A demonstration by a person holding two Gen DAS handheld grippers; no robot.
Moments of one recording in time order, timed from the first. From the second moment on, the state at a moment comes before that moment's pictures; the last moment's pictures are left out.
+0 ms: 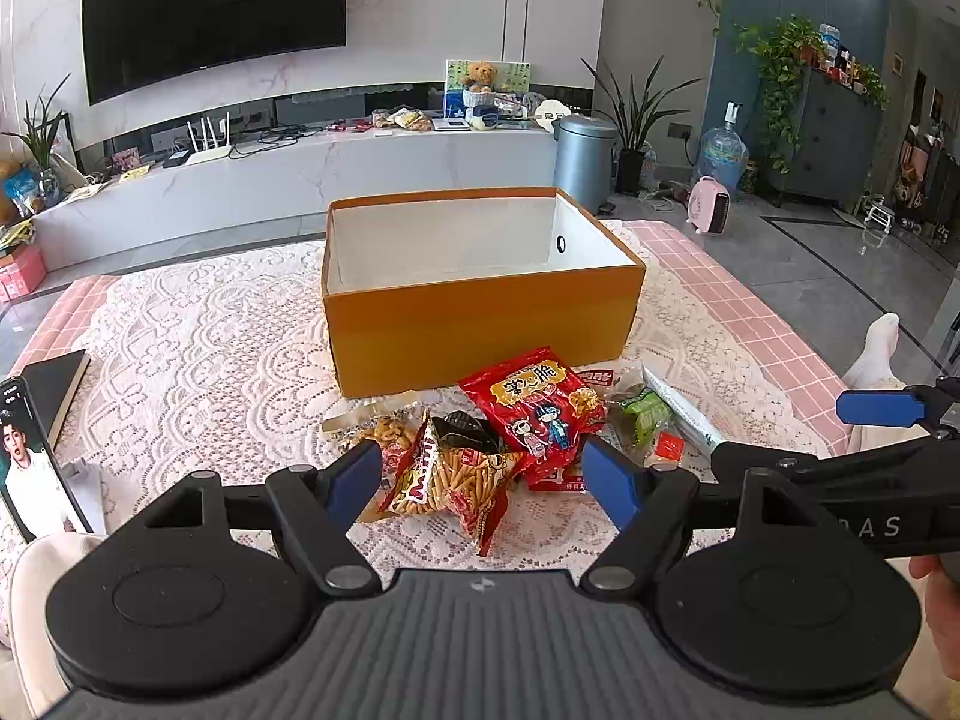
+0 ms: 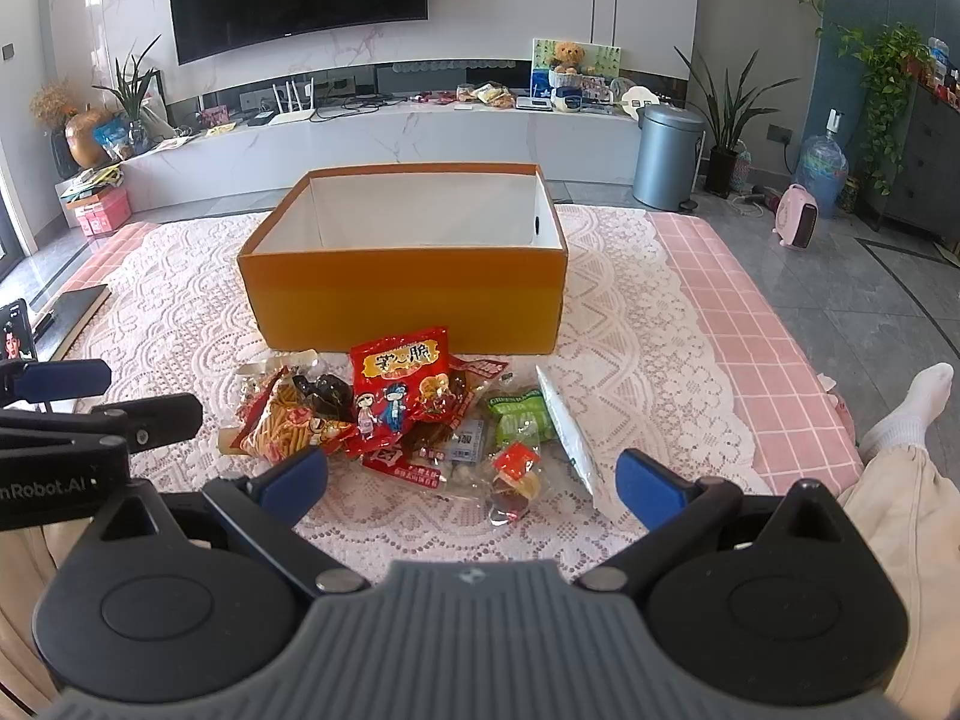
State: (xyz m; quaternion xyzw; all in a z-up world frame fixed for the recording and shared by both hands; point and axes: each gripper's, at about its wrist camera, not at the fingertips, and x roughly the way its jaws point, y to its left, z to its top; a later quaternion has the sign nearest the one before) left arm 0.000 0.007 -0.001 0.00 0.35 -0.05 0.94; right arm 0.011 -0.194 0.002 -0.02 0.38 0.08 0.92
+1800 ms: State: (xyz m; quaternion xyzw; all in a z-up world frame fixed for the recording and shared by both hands) left arm 0.102 0.009 -0.116 0.06 0.48 -0.10 0.87; right arm 0.114 -0.175 -0.089 -0.04 0.40 0.15 0.90
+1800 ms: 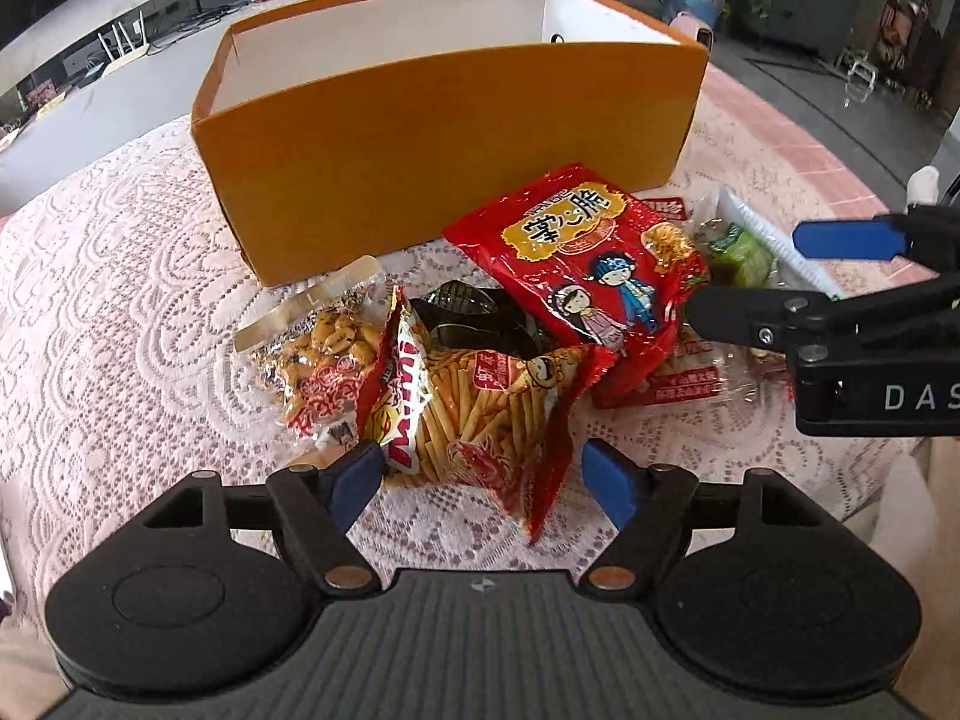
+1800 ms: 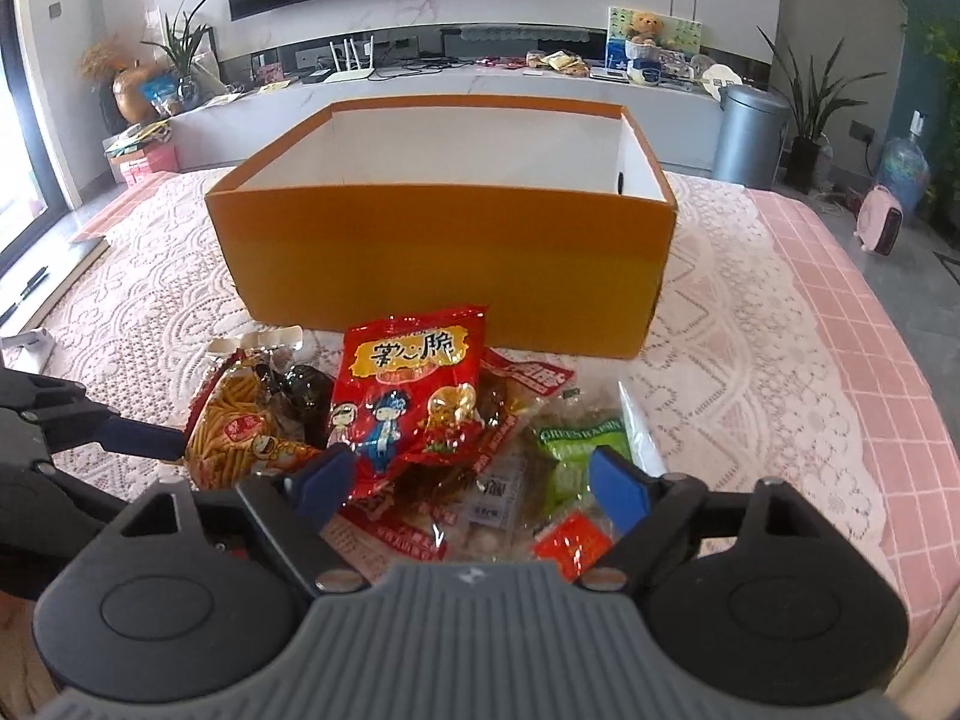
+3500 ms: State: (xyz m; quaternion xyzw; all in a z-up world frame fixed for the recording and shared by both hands) left arm 0.114 0.069 -0.075 -0.07 0.44 -0.03 0.90; right arm 0.155 -0.113 -0.118 -0.12 0.40 0.18 0.89
